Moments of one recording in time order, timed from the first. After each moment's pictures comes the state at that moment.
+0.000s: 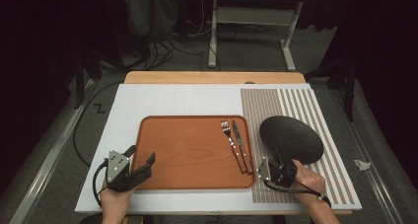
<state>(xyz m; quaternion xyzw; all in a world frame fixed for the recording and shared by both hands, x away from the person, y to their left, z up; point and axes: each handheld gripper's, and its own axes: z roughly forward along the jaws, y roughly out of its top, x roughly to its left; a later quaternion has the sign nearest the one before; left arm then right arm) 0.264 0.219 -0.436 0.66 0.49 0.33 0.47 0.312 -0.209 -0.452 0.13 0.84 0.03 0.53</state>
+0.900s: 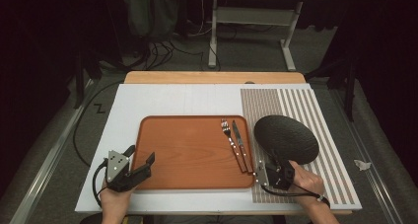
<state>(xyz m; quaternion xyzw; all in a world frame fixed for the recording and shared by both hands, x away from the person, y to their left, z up) 0.265 0.220 -0.436 0.65 0.49 0.33 0.47 0.300 -0.199 -0.444 0.10 0.84 0.06 0.53</state>
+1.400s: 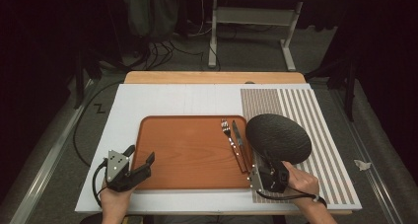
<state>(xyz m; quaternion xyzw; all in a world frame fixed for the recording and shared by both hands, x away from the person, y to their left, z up) 0.265 0.220 -0.436 0.65 0.49 0.33 0.47 0.290 -0.183 -0.436 0.06 0.84 0.07 0.54</state>
